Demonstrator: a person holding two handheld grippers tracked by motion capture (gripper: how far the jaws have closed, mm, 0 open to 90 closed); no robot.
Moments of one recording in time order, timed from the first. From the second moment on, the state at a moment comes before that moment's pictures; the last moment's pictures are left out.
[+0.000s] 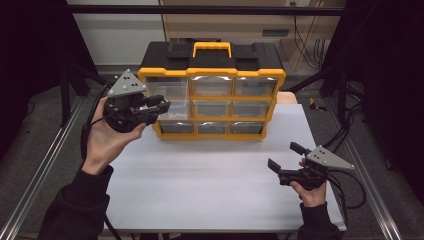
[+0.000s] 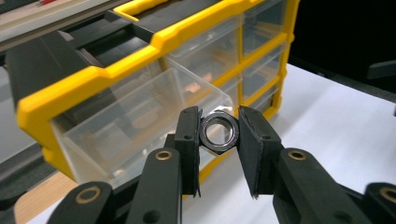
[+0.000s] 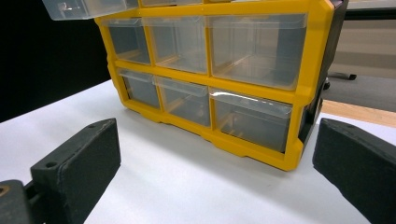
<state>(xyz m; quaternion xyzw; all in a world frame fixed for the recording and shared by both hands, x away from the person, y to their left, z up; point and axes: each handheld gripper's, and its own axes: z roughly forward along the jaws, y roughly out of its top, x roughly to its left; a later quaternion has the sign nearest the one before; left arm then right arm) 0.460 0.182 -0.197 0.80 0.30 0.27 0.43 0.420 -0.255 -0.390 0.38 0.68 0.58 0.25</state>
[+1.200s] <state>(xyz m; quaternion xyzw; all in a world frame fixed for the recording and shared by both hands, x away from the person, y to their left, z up) 0.518 0.171 -0.211 0.80 0.34 0.28 0.41 0.420 -0.255 -0.390 0.38 0.68 0.58 0.25</state>
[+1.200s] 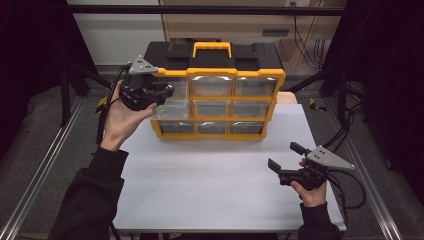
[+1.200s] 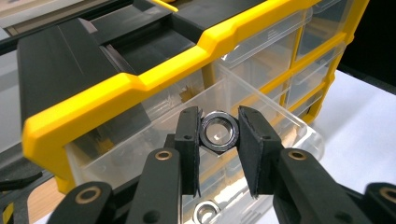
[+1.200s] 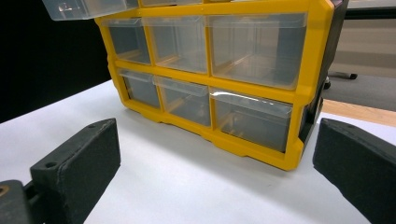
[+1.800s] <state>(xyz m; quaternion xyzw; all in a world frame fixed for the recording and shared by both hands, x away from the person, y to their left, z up) 0.530 0.165 -0.222 0.80 0.36 0.27 0.39 0.420 -0.256 -0.389 0.38 0.68 0.58 0.25</state>
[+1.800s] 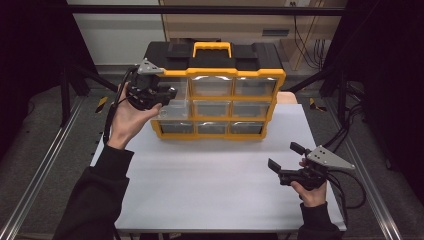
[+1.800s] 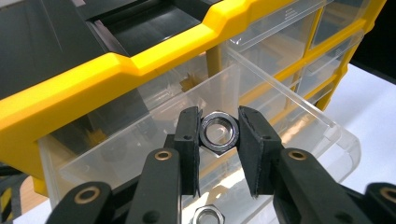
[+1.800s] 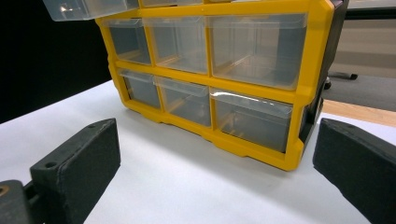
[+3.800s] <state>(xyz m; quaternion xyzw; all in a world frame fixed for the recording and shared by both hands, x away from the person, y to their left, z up) 0.429 0.201 -0.289 0.72 0.30 0.30 0.55 0.421 -0.258 -0.390 0.38 0.68 0.58 0.25</state>
